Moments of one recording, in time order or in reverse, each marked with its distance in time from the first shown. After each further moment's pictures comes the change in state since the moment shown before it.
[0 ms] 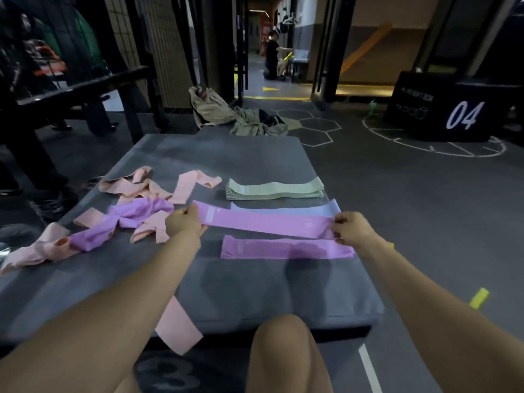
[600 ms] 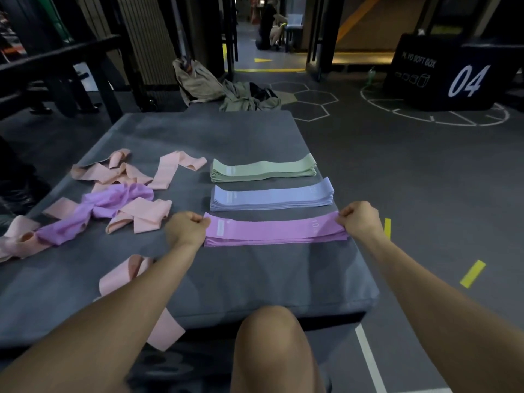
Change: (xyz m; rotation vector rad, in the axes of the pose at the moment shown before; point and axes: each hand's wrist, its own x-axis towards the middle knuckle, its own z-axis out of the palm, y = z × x) left_hand 0.000 -0.055 0.010 0.806 -0.100 0.295; right_hand 0.014 0.045 -0.006 -0.209 0.198 0.031
